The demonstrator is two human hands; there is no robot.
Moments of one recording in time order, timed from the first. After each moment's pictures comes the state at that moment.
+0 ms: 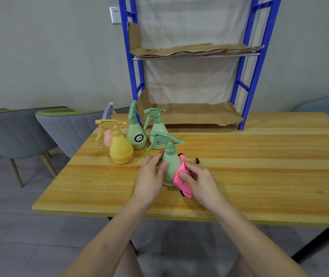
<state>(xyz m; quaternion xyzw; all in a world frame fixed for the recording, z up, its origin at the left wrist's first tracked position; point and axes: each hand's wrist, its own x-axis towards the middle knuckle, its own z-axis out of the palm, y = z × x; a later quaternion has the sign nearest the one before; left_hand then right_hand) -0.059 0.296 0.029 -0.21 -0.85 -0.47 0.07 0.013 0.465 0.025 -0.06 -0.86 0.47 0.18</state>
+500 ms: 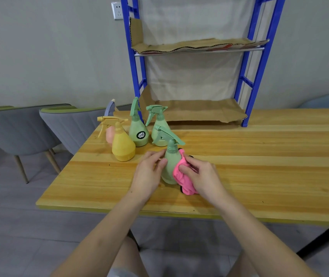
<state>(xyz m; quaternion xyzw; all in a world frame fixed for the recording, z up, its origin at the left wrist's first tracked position) -0.061 0.285 0.041 -0.22 -0.86 -0.46 0.06 0.008 0.466 0.032 -0.07 -0.85 0.49 0.17</state>
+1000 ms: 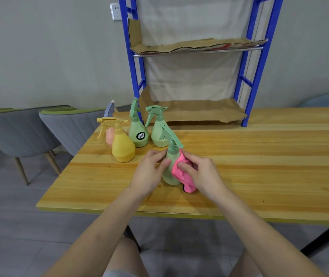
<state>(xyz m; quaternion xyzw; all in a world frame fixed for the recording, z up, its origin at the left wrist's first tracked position) -0.068 0.287 0.050 -0.25 -0.87 -0.42 0.01 0.003 0.465 0.039 -0.05 -0.85 0.49 0.18</state>
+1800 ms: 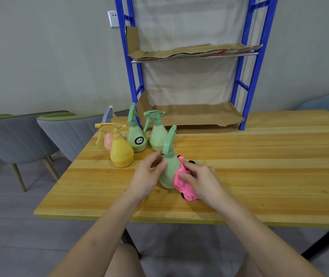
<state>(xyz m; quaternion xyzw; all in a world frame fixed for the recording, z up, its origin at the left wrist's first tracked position) -0.071 0.282 0.050 -0.23 -0.83 -0.51 -0.02 0.004 0.473 0.031 -0.05 -0.89 0.42 0.15</state>
